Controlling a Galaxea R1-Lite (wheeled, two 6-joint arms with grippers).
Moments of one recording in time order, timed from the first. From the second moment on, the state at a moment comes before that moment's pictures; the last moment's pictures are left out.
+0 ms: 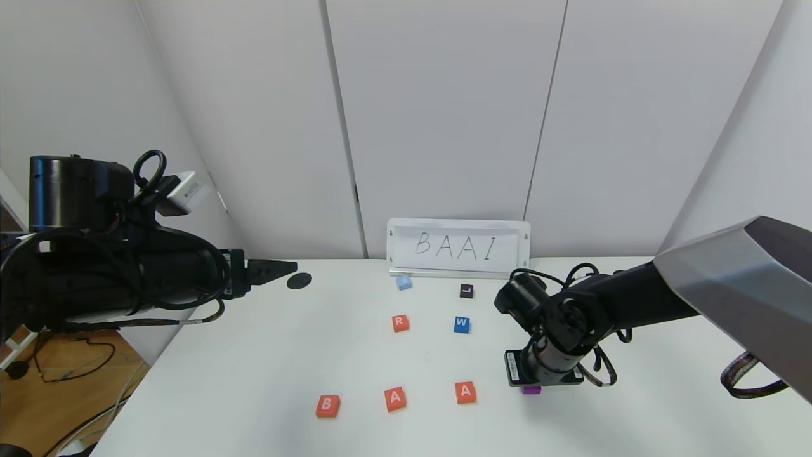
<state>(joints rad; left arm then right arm) -0.10 1.55 -0.93 -0.14 -0.21 -0.08 0.52 2.28 -1.39 0.39 -0.16 0.50</state>
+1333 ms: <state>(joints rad) -0.10 1.55 -0.93 -0.14 -0.21 -0.08 0.51 2.24 -1.41 0.40 -0.16 0.48</state>
